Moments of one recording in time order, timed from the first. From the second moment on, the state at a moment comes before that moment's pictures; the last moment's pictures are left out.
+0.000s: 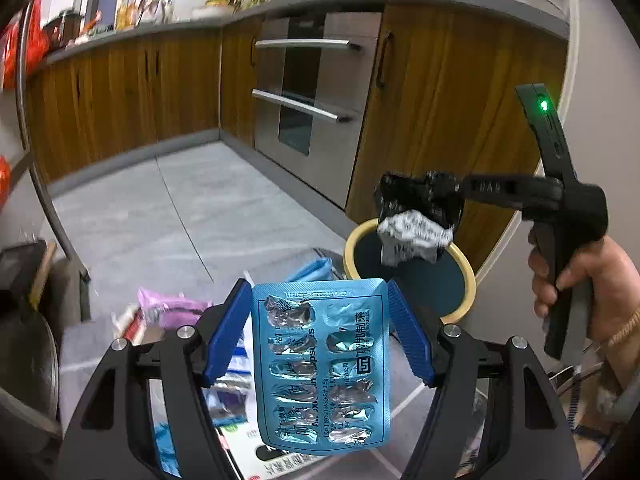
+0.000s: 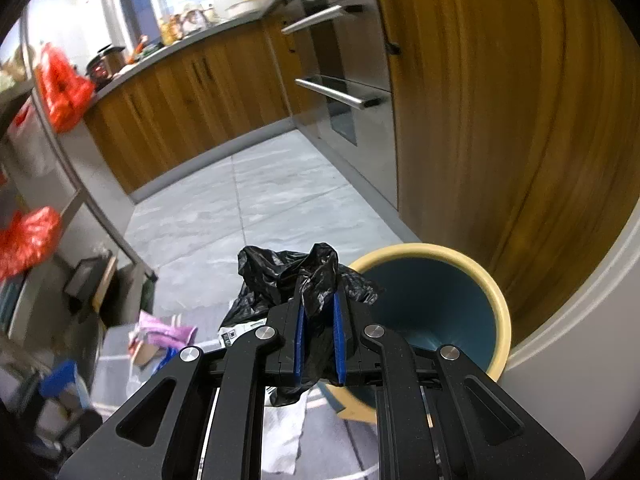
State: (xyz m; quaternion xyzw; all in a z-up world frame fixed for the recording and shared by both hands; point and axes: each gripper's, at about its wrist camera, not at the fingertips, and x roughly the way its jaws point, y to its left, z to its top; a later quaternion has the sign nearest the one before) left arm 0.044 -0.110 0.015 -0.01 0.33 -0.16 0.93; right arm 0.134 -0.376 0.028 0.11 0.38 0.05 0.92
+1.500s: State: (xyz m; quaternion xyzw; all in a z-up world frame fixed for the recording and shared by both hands) left arm 0.207 -0.243 -0.043 0.00 0.39 -0.24 0.89; right arm 0.233 -0.445 -0.061 0.05 0.44 -0.05 0.89
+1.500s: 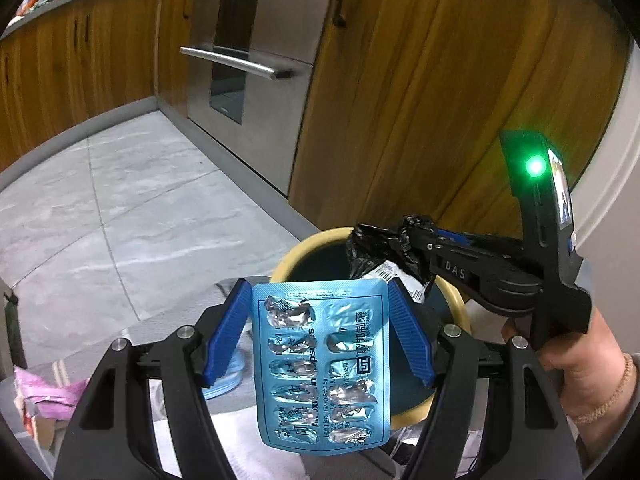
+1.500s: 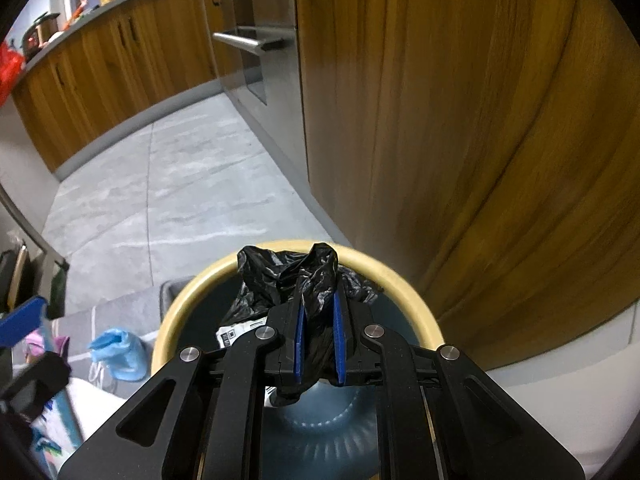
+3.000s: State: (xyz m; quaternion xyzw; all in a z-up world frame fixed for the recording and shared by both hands) left arm 0.161 -0.227 -0.058 0.06 0.38 -0.20 0.90; right arm 0.216 -0.432 -0.053 0.04 0.45 -0.03 0.89
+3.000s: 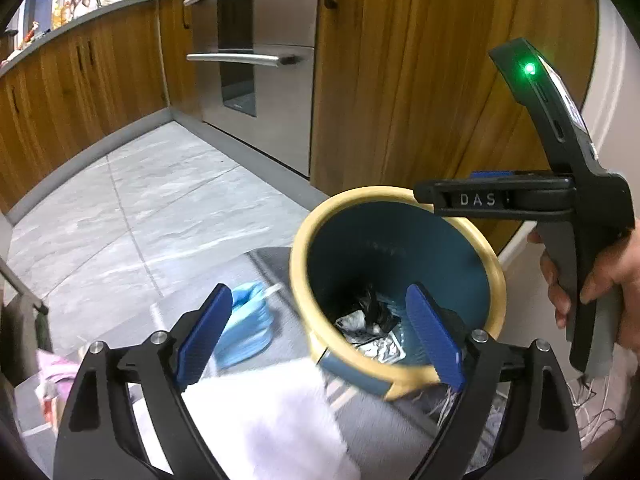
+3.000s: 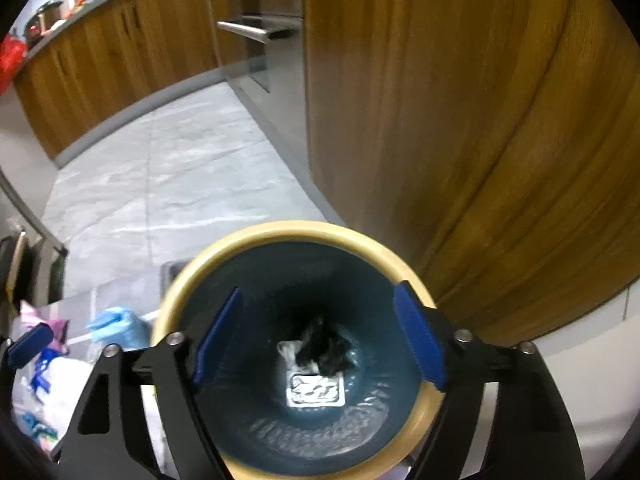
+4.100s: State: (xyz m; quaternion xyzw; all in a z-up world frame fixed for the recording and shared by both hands) left arm 0.069 -0.021 0.012 0.08 0.32 -0.06 0.94; right arm 0.117 -0.316 0.000 0.00 0.40 0.02 0.92
